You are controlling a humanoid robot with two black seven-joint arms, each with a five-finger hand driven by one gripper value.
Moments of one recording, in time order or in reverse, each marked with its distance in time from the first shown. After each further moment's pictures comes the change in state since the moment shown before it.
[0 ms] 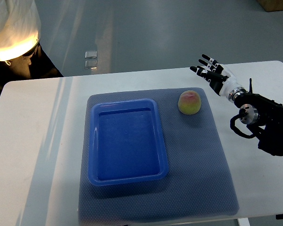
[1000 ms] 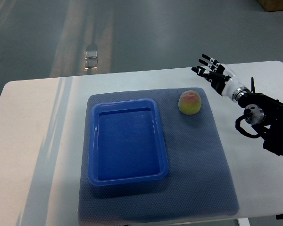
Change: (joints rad) left arm 0.002 0.000 0.001 0.000 -0.002 0.000 0.000; right arm -0.002 -0.027 -0.018 -0.001 -0.004 0.077 -0.004
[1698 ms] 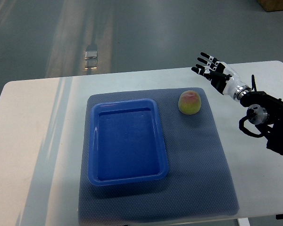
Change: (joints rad) left arm 0.005 0.000 0.000 0.003 0.000 0.000 0.000; right arm 0.004 -0.019 -0.003 0.000 -0.094 0.040 0.027
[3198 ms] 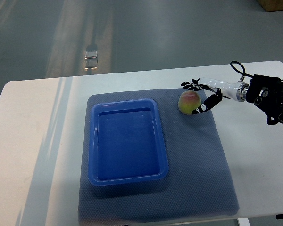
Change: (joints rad) left arm -0.012 0.000 0.003 0.000 0.001 0.000 0.000; right arm 0.053 -0.131 -0.033 0.151 -1.121 -0.020 0.075
